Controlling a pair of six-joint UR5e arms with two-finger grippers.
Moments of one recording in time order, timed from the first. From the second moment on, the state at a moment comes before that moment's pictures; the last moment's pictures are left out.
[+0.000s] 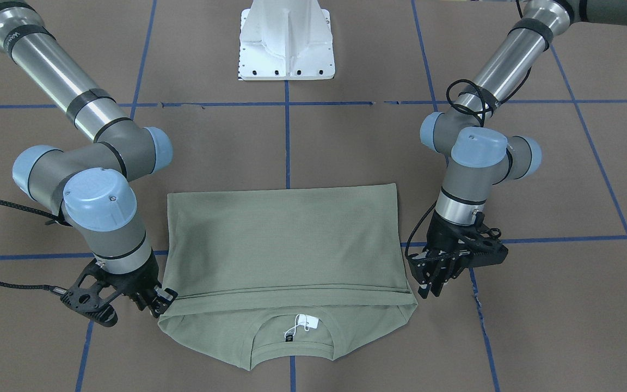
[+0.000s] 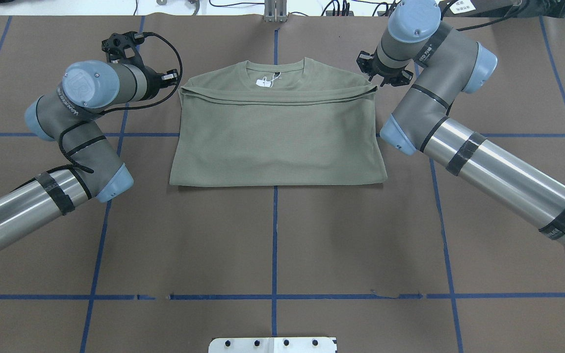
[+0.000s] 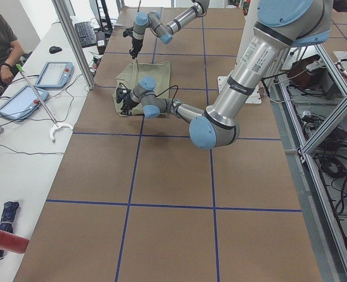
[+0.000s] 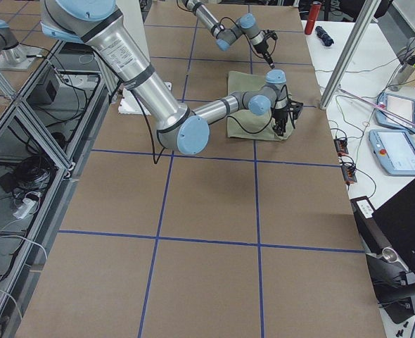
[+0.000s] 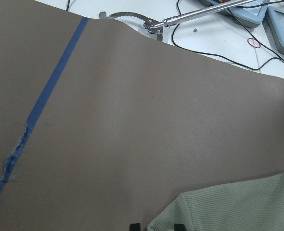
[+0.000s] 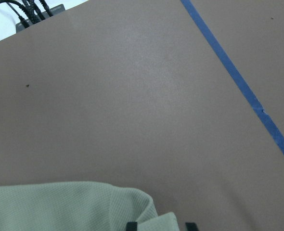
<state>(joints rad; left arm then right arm) -0.79 -2.17 -1.20 -2.43 -1.60 -1.31 0.87 -0.83 1.18 -1.20 1.85 1.41</state>
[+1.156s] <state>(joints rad) -0.79 -2.17 -1.20 -2.43 -1.61 -1.29 0.59 -1.30 1.77 -1.19 1.70 1.91</state>
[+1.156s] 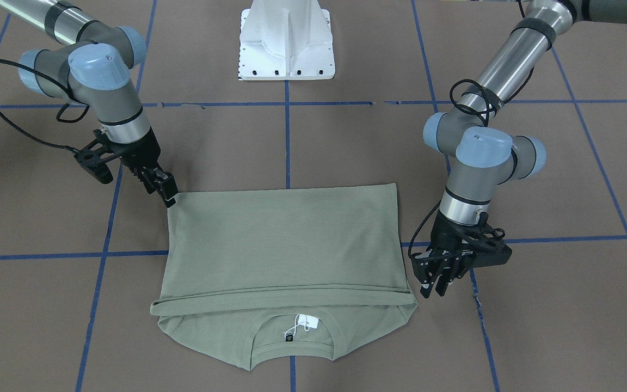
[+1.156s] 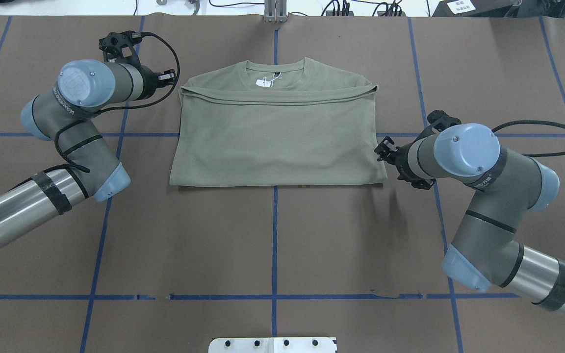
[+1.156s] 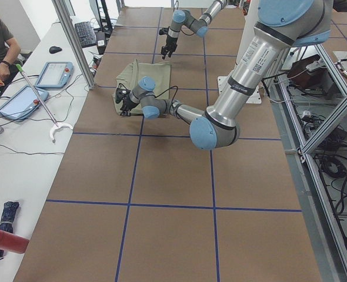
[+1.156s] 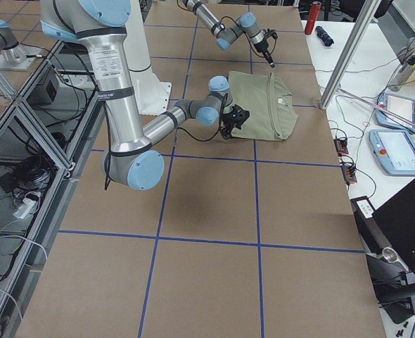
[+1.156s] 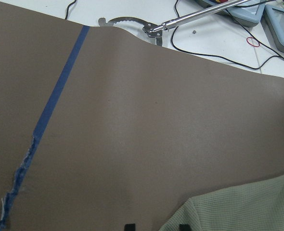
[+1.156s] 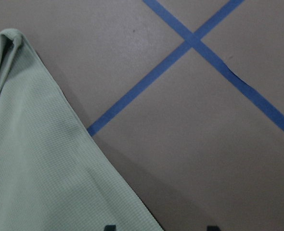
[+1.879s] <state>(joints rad) -0.79 -2.16 -1.20 -2.43 -1.60 -1.29 0.55 -1.29 1.75 -1.20 1.66 1.92</state>
